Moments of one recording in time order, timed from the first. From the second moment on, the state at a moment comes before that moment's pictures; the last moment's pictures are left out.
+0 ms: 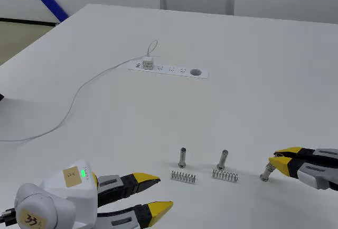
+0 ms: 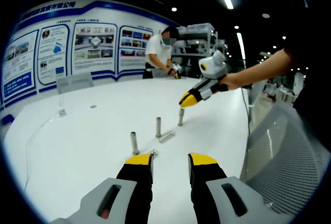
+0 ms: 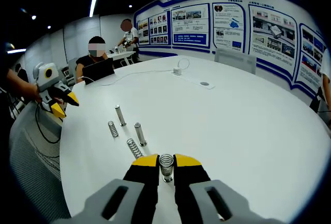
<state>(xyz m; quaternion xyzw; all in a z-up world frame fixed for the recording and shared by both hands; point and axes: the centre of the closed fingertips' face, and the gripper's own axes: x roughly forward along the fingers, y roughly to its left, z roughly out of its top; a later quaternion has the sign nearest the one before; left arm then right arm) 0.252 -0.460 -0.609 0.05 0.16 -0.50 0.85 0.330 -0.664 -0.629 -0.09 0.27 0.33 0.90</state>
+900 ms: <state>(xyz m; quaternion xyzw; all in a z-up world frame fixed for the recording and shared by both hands) 0.253 -0.457 -0.610 0.03 0.17 -0.49 0.86 0.331 -0.666 -0.662 -0.09 0.31 0.31 0.89</state>
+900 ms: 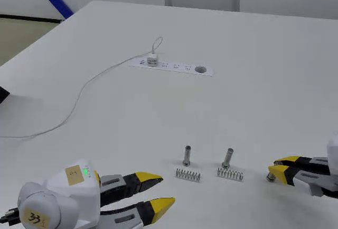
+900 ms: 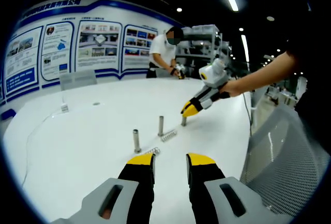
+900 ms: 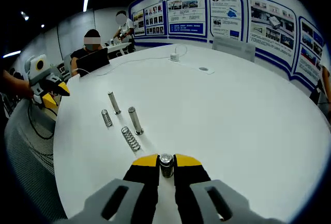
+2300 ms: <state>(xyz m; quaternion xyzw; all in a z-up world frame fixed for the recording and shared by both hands) 0.246 -0.463 -0.619 0.02 0.18 -0.49 0.85 0.329 -0.667 -0.637 -0.13 0.28 0.31 0.90</state>
